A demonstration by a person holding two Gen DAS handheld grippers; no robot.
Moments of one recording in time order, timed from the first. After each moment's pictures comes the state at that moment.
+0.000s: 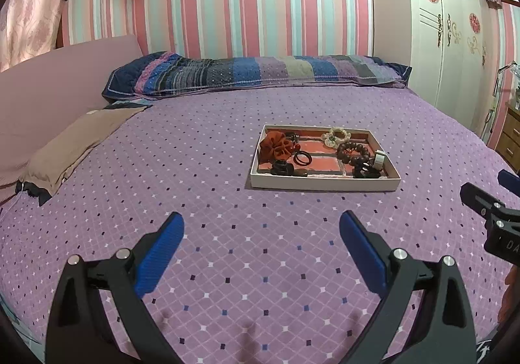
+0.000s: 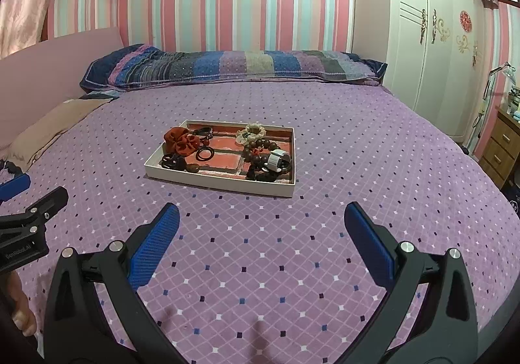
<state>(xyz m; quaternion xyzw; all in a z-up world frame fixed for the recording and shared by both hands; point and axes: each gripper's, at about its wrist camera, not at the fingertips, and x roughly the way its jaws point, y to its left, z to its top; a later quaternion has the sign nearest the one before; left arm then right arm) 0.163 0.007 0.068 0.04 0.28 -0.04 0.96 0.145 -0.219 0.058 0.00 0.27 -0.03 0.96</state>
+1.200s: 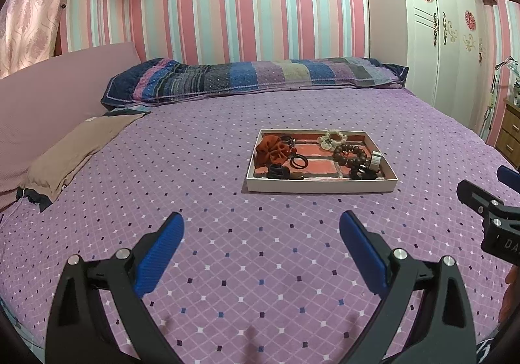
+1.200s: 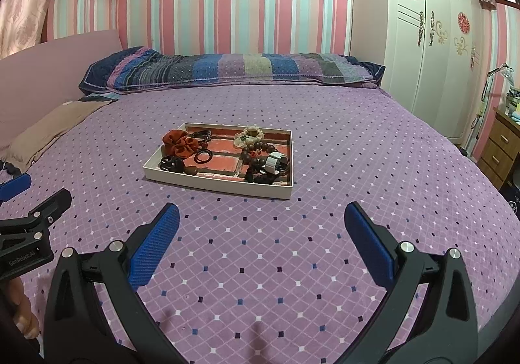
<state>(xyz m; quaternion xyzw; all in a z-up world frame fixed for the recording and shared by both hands) 0.160 -0.002 0.068 0.05 0.27 -0.04 0.96 0.143 -0.218 0.063 0.00 0.27 -0.03 0.96</state>
